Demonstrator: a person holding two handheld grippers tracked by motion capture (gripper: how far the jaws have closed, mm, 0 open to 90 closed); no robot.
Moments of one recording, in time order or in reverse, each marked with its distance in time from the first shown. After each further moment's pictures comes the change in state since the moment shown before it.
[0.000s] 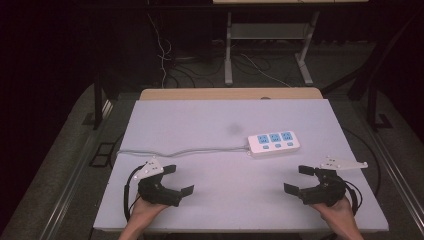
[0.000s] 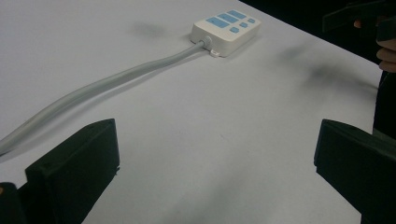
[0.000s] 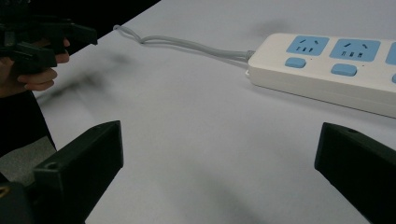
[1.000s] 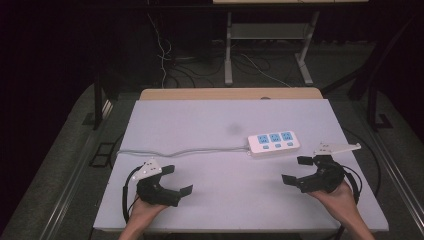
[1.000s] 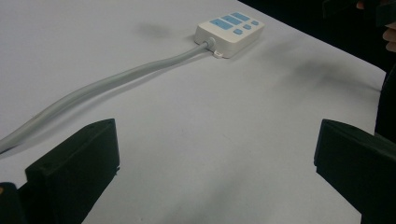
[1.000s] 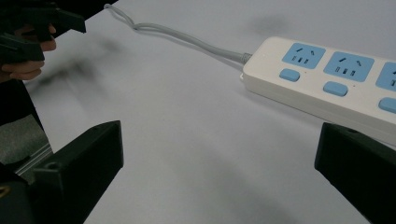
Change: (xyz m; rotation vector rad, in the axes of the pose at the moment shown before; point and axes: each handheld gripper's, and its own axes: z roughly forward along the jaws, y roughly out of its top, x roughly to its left) left arm 0.000 -0.001 -0.003 -0.013 0.011 -0.017; right arm 0.000 0.040 0.005 0.124 -0.022 -0.046
